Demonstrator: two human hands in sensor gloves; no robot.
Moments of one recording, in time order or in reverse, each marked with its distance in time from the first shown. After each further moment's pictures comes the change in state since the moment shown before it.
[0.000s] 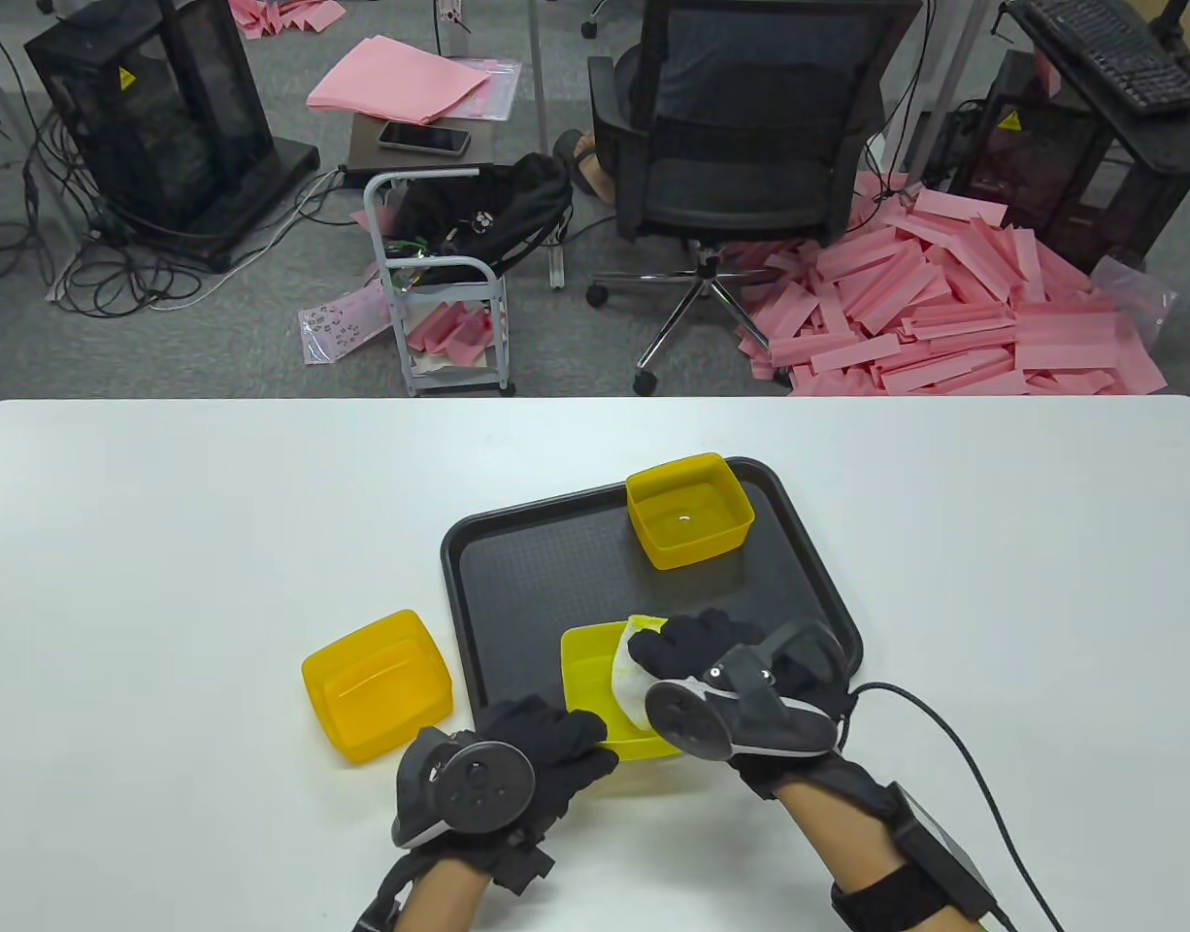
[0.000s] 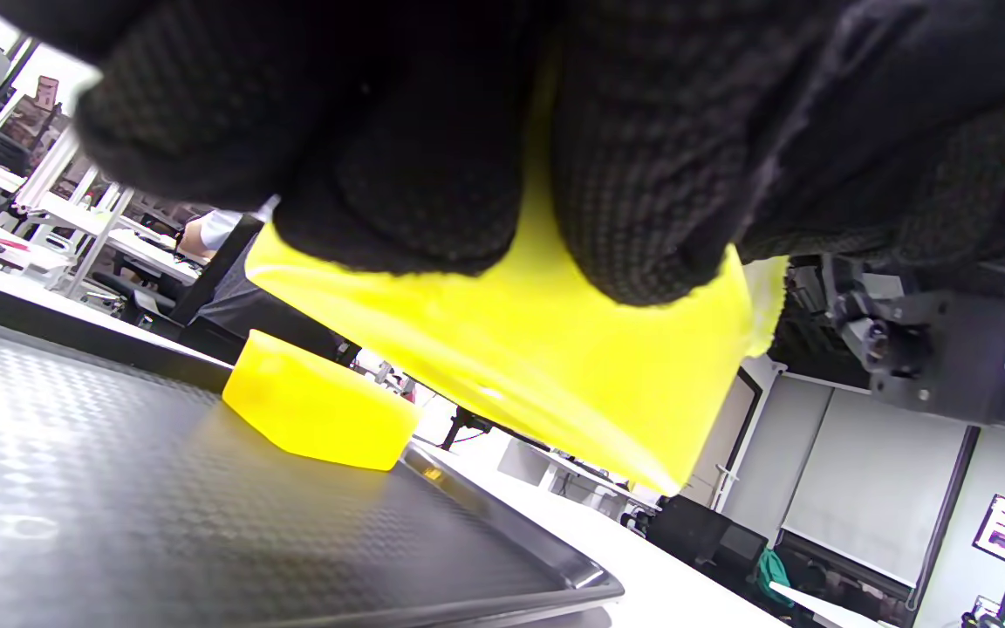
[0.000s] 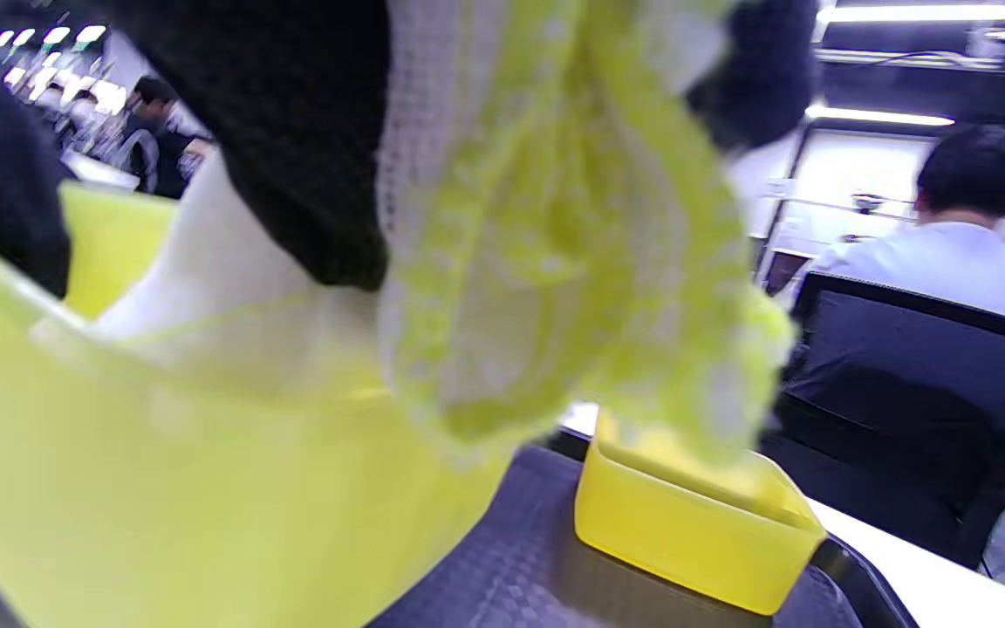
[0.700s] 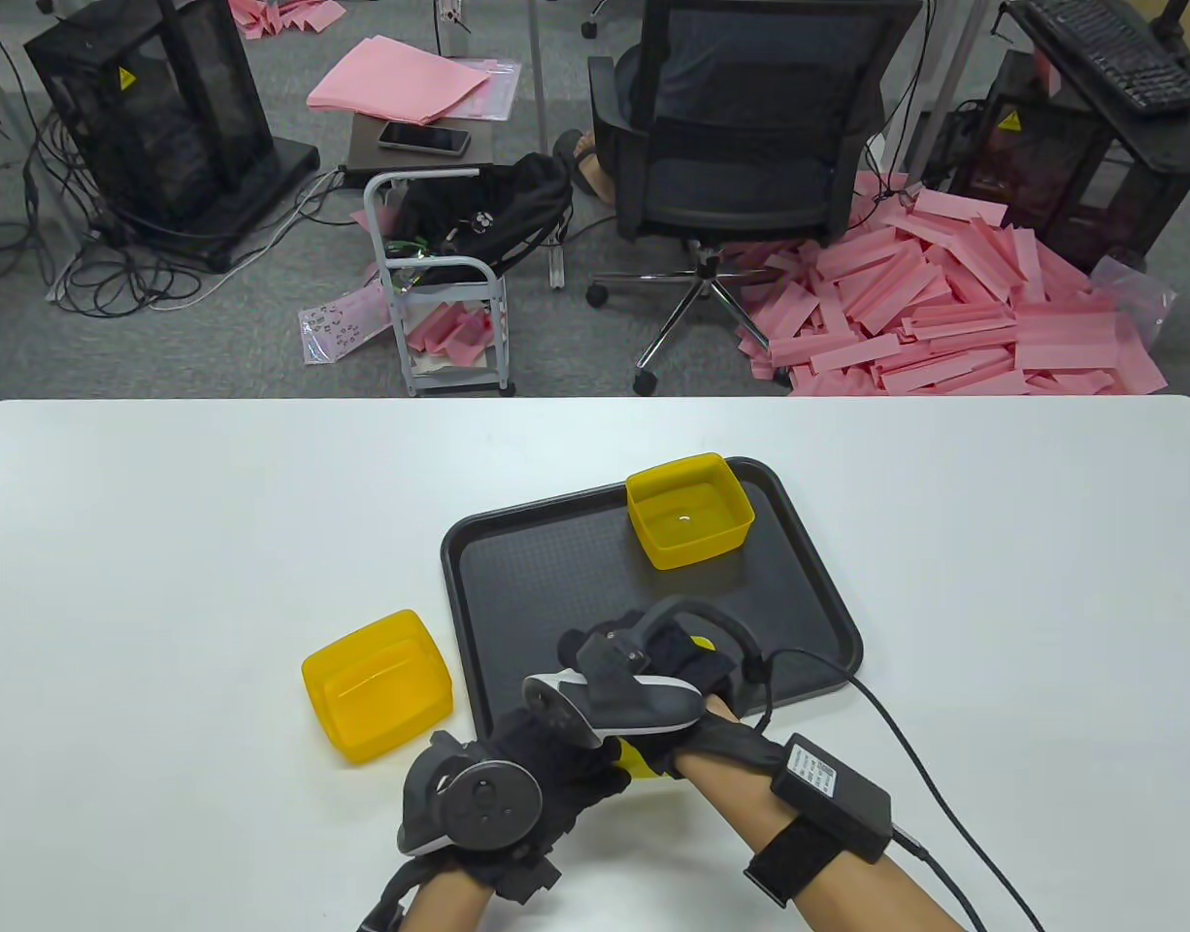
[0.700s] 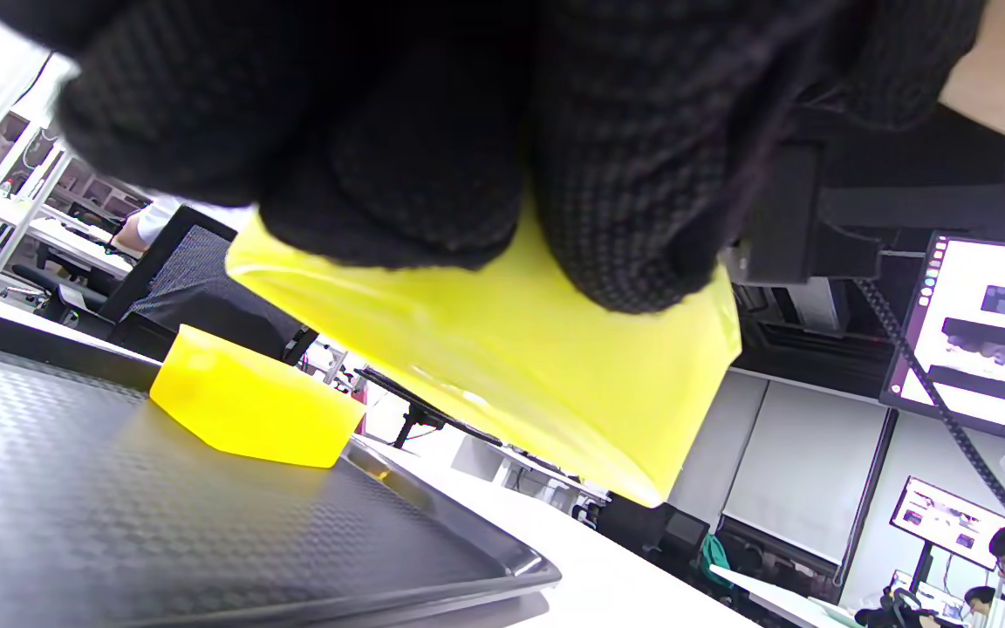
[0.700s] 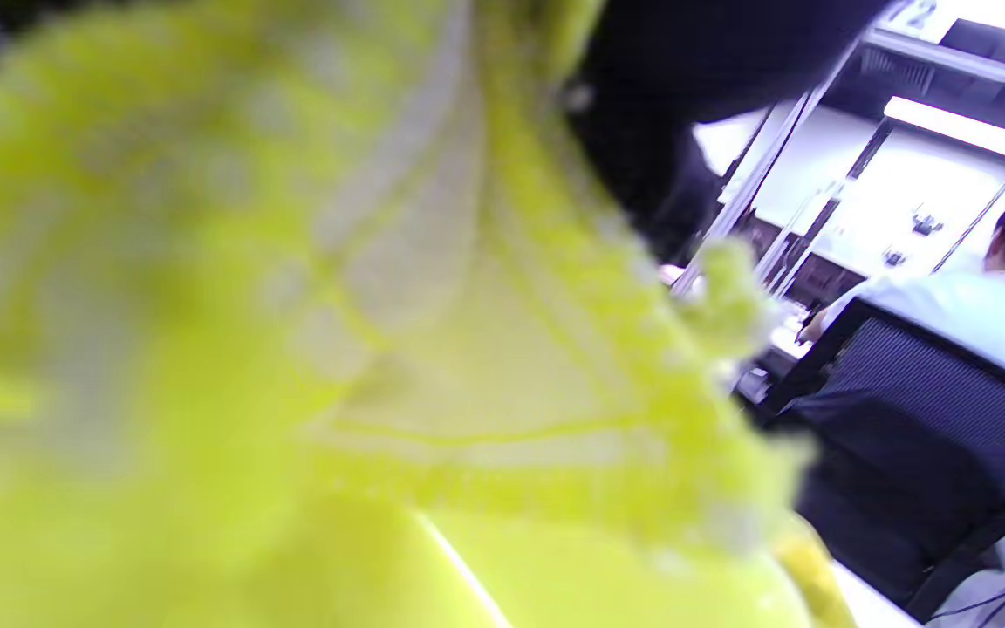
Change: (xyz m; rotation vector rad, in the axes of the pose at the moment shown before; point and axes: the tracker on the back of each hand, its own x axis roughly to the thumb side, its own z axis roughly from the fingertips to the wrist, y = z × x) left_hand 0.009 0.001 0.003 0.000 -0.085 0.028; right_hand 0.043 -0.011 -0.054 0.112 -0.024 0.199
